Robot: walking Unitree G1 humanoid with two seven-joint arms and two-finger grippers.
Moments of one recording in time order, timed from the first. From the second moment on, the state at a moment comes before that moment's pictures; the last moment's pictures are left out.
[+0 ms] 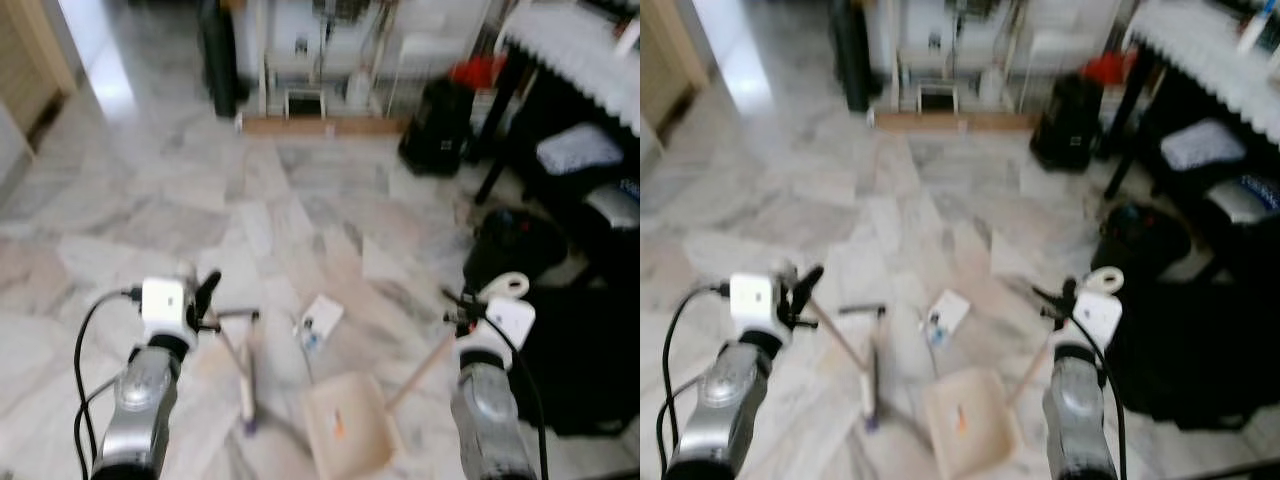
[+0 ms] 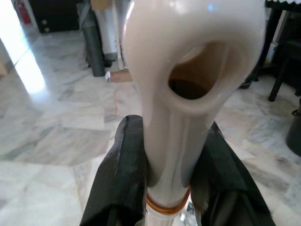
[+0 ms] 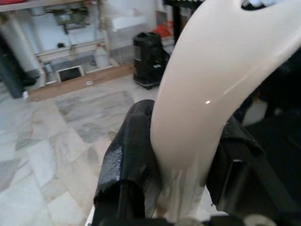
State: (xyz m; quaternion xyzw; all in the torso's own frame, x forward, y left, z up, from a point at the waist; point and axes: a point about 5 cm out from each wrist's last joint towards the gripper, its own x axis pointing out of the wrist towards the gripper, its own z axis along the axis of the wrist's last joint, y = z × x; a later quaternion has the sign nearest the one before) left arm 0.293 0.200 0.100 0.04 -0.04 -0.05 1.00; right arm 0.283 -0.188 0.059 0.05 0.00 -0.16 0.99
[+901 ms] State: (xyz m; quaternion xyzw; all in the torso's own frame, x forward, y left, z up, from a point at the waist) left arm 0.304 0.187 0.138 0.03 -0.12 -0.07 0.99; right arm 0.284 -0.190 0.061 0.04 -0.01 -0.16 0.99
